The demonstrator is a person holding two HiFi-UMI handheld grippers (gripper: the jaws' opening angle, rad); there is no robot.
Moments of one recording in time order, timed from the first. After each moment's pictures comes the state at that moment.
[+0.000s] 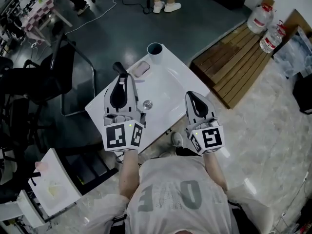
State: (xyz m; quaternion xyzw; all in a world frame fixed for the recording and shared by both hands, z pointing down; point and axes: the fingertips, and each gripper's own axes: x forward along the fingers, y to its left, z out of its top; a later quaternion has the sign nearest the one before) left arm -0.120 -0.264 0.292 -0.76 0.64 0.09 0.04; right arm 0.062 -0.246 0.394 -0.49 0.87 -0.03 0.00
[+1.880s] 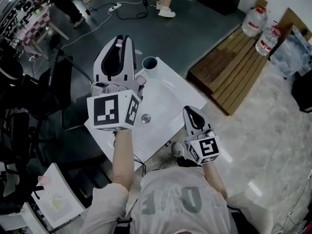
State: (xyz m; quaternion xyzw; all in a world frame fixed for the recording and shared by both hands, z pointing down) left arm -0.074 -0.356 0.176 -0.80 0.58 0.09 0.15; right arm 0.074 -0.259 0.426 -0.49 0.87 -0.06 -0.02
